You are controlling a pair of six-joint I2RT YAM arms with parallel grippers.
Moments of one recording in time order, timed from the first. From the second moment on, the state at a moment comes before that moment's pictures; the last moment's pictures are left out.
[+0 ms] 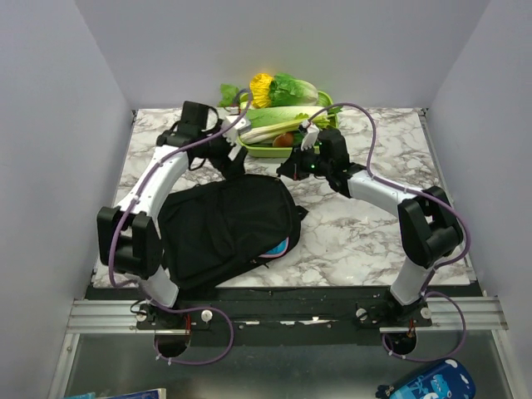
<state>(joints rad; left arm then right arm) -0.19 1.61 1.43 -0.66 0.55 0.49 0.49 1.77 1.15 0.19 -0.46 0.32</state>
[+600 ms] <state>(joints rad) -0.31 2.08 1.81 -0.90 0.74 0.76 0.49 1.77 1.15 0.23 -0.48 0.34</state>
